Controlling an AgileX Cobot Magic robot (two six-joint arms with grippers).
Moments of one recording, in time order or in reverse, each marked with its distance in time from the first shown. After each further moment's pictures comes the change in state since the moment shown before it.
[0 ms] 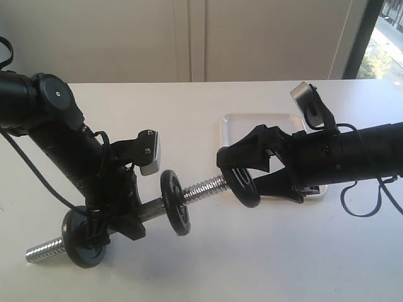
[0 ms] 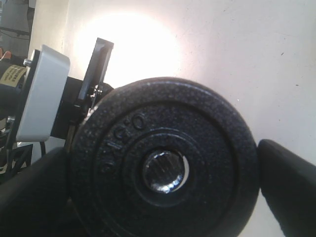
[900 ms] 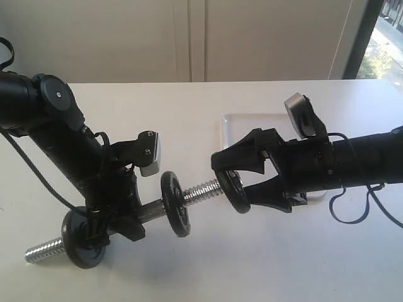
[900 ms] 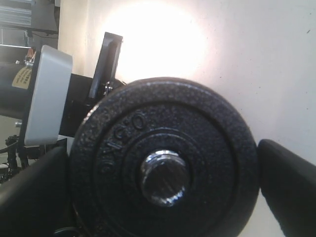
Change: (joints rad) left arm 0.000 0.002 0.000 0.000 0.000 0.000; right arm 0.000 0.094 0.000 0.065 0.090 -0.016
